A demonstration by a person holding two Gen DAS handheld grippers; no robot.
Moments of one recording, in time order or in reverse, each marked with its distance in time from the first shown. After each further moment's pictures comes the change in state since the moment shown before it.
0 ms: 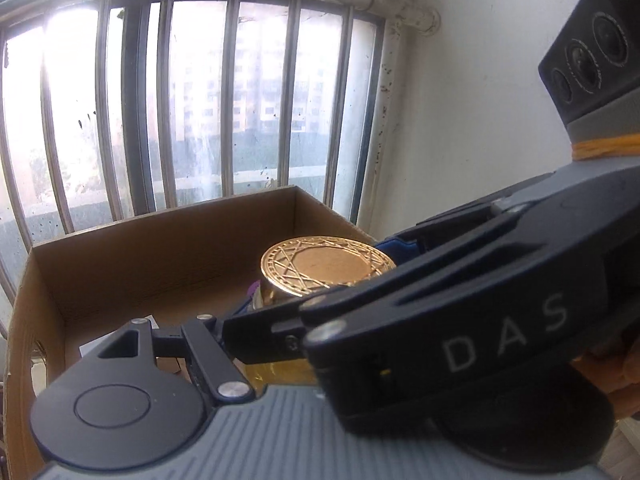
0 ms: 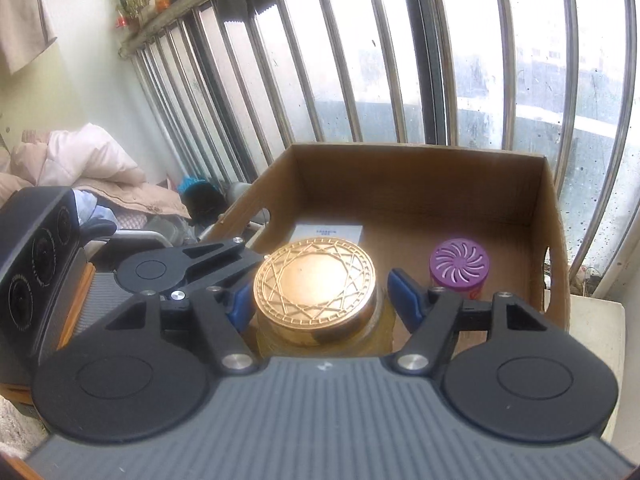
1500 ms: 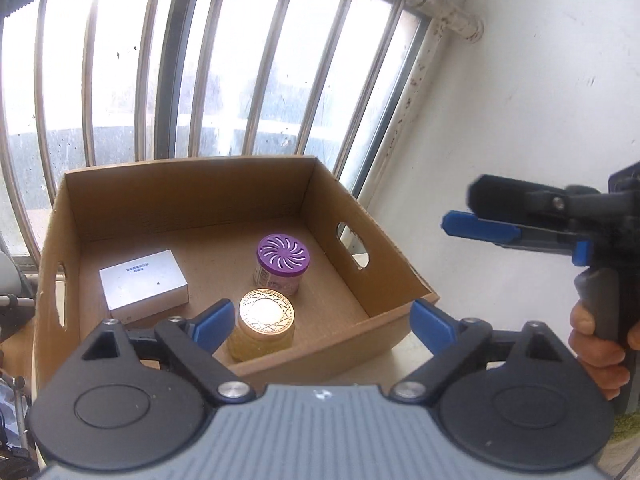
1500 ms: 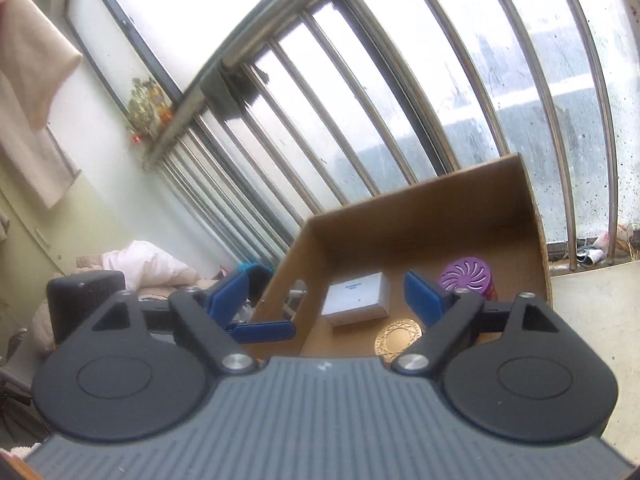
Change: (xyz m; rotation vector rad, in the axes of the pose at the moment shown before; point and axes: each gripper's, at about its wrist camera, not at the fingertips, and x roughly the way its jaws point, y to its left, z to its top) left arm -0.080 0.021 0.003 -0.208 0.083 -0.039; right arm -0.082 -0.057 -0.015 0.280 -0.226 0.182
